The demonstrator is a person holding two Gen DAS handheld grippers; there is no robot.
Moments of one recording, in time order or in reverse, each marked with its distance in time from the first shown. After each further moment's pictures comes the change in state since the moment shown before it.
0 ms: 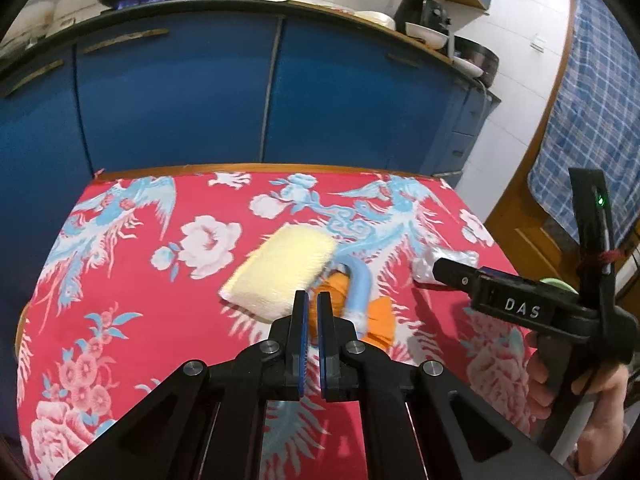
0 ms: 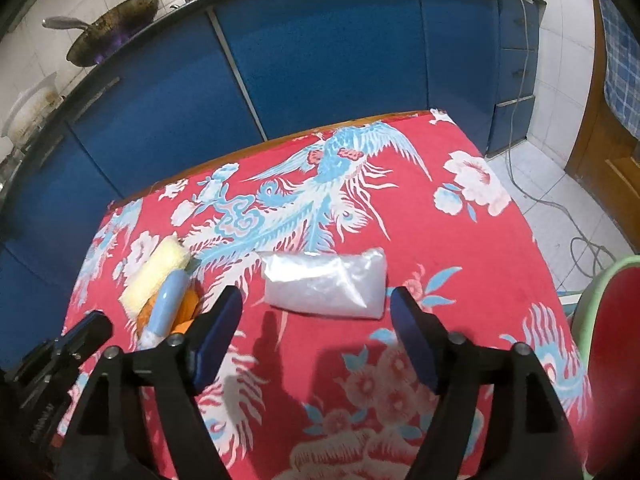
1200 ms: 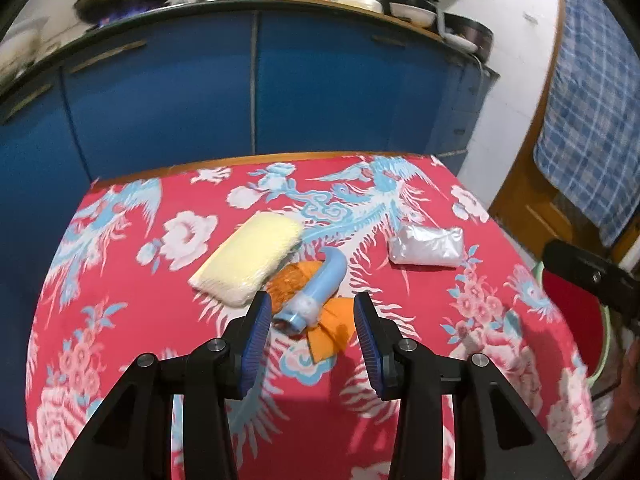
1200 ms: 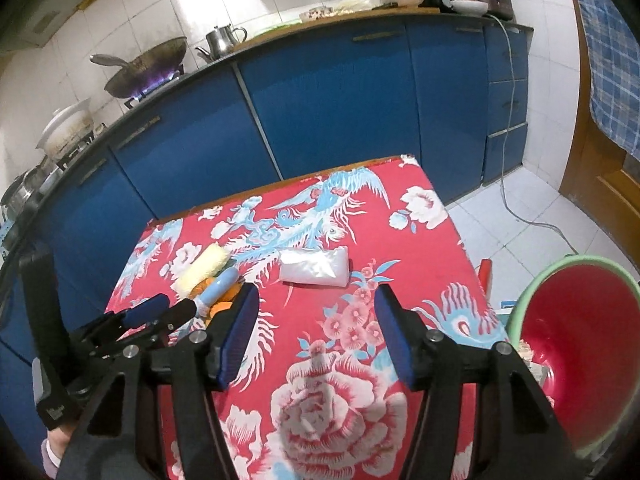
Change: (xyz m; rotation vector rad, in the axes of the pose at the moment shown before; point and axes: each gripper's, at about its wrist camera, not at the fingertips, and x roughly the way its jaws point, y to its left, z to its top) left arm 0.005 -0.047 -0.009 0.109 0.039 0.065; right arm -0.106 -0.024 -0.024 -0.004 -0.124 0.062
